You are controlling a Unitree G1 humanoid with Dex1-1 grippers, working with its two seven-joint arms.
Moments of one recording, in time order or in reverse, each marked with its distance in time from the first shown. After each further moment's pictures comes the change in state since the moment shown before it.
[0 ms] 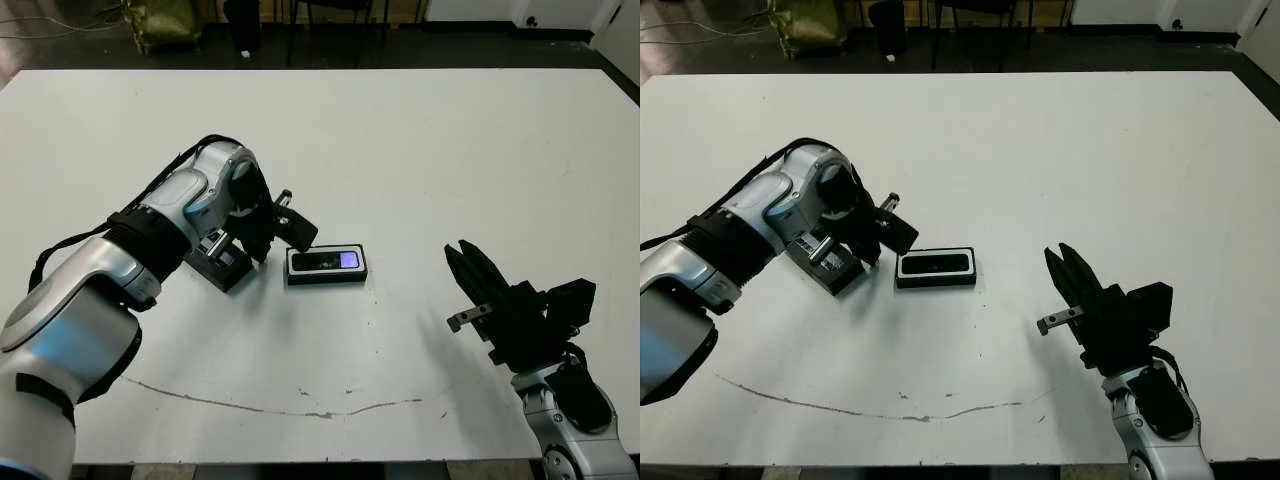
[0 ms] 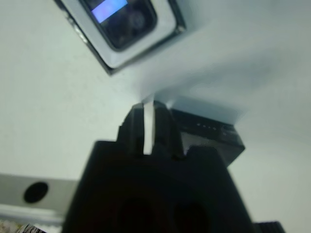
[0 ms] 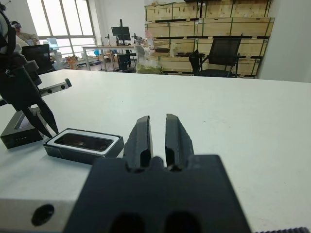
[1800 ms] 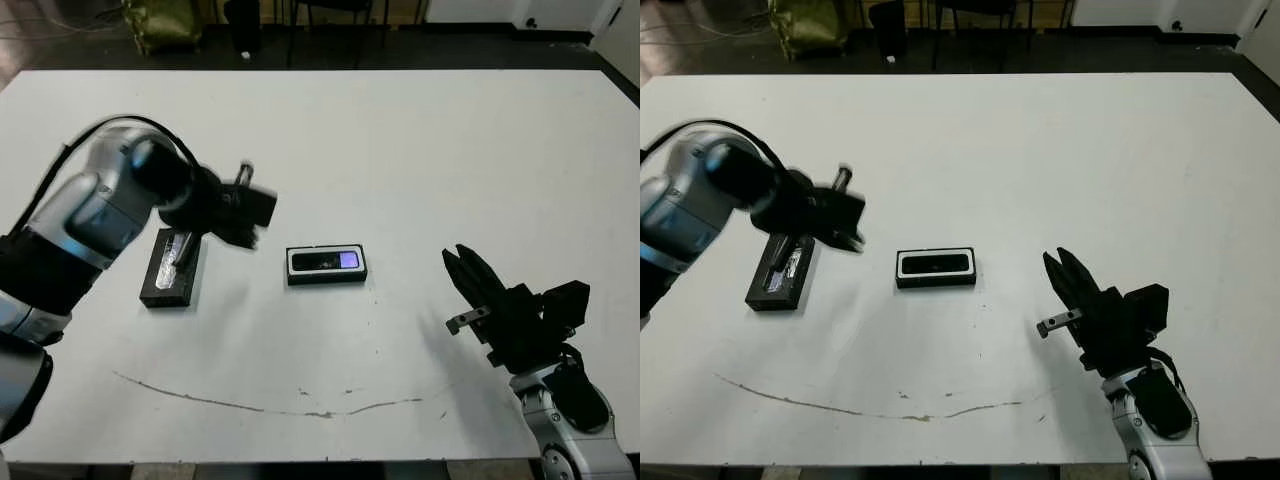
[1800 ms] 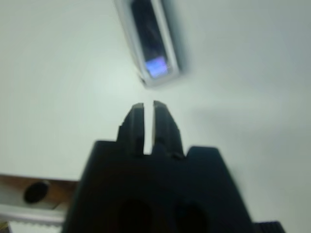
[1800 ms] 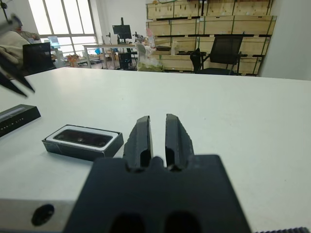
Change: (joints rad) left arm 0.249 0.229 0.377 -0.560 -0.466 0.351 0.118; right arm -0.003 0.000 0.002 0.038 0.005 -0.032 0.019
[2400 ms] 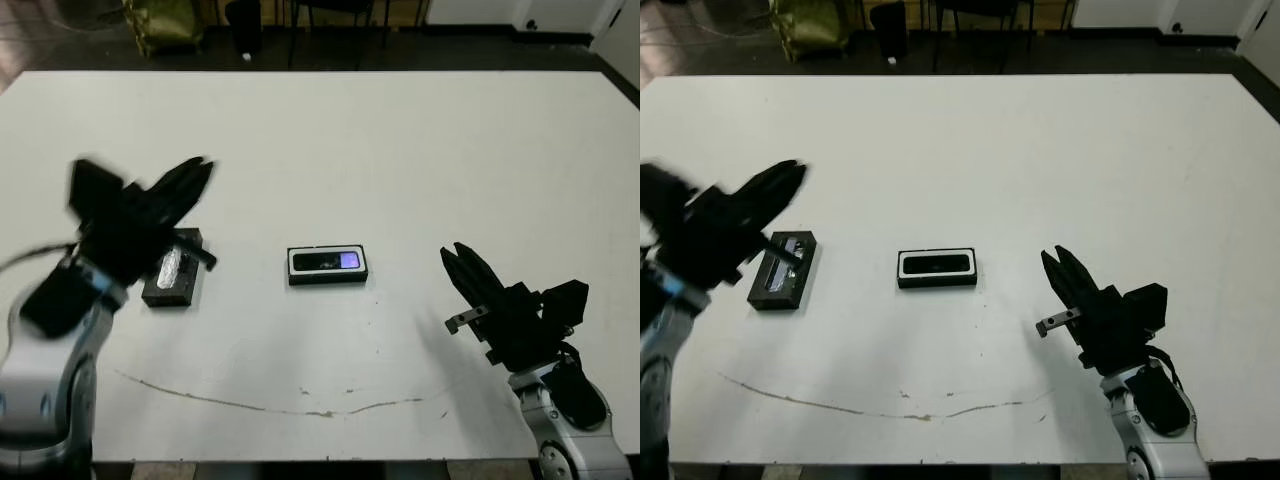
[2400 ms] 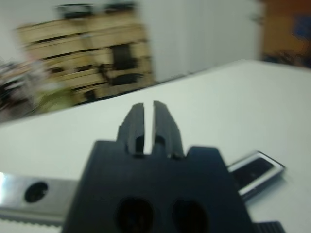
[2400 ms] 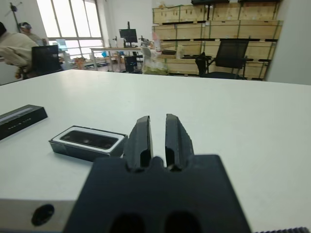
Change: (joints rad) left arm 0.809 -0.493 0.602 -0.666 -0.291 0.154 1.018; right arm -0.019 0.001 0.012 0.046 0.001 -0.043 0.031
